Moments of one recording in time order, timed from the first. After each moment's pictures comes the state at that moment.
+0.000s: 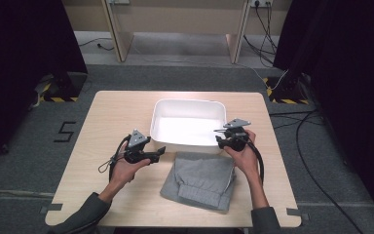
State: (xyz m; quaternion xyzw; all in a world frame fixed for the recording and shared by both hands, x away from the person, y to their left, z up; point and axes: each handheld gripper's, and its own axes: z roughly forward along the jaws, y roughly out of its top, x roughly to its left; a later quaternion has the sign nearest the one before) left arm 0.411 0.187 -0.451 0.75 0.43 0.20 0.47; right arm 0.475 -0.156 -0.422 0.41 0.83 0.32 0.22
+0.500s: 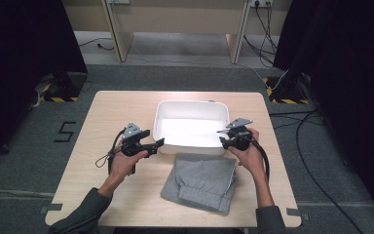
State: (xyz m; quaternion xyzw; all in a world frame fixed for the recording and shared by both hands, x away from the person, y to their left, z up) left arm 0.431 0.195 -0.438 0.71 0.46 0.18 0.50; right arm 0.477 -0.170 -0.417 0.38 0.85 0.29 0.22
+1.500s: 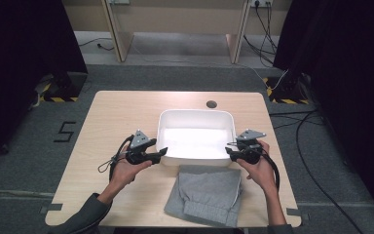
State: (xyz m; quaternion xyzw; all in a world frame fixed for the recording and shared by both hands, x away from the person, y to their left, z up) left arm 0.403 0.178 -0.435 0.76 0.41 0.18 0.47; right arm 0.436 -0.195 -0.419 0.39 0.84 0.32 0.20
